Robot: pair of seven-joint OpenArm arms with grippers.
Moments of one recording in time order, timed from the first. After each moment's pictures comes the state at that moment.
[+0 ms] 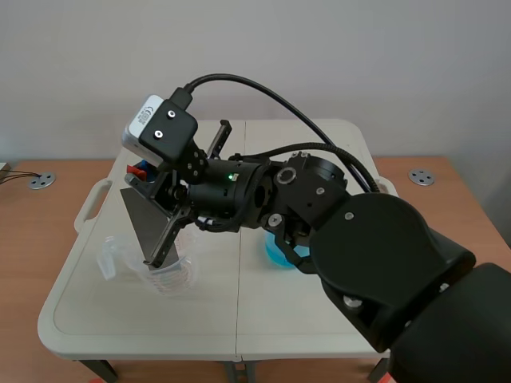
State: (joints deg) left arm 67.9 -30.4 -36.0 107.9 -7.9 -21.4 -23.0; right arm 12.4 1.0 -32.3 71.4 -18.9 32.2 16.0
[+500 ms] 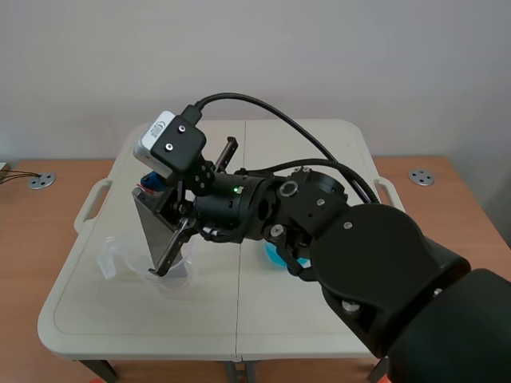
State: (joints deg) left arm 67.8 -30.4 -36.0 107.9 -7.9 -21.4 -22.2; right arm 12.4 0.9 -32.3 67.9 -17.4 32.2 16.6
